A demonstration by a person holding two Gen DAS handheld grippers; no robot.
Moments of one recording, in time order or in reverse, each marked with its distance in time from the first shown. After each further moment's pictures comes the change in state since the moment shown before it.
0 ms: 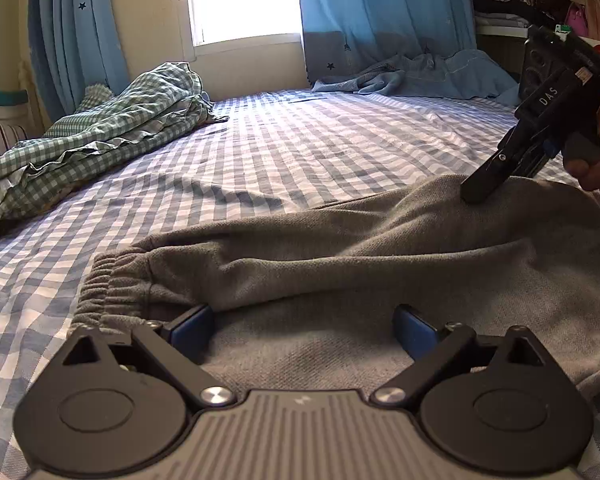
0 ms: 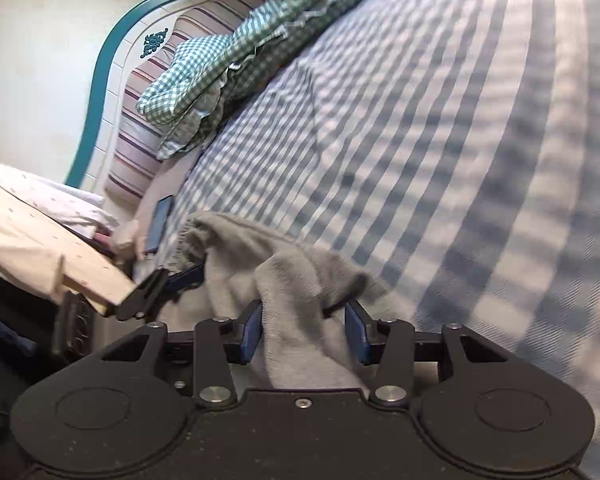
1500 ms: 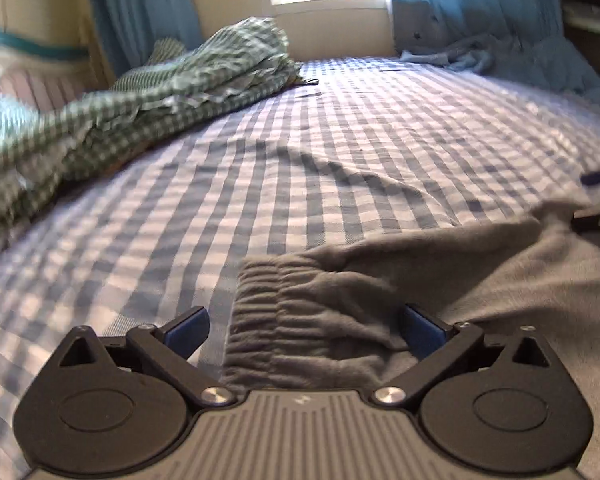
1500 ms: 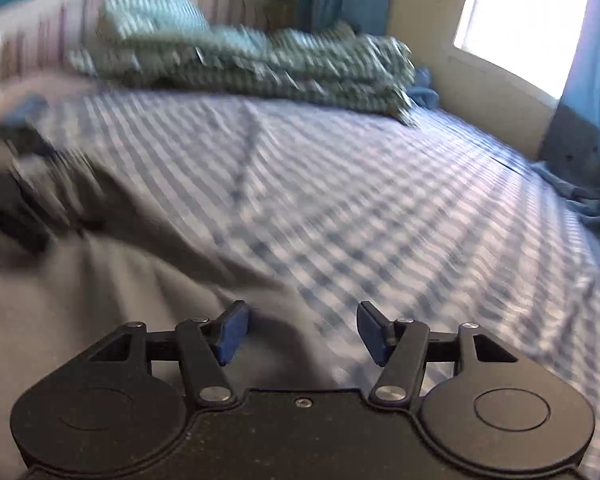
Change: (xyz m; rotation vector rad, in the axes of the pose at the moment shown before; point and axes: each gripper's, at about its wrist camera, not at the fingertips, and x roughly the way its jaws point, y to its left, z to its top) left arm 0.039 0.084 0.022 -0.157 0.130 0.175; right arm 0.064 0.077 -0.035 -0.677 -0.248 -0.853
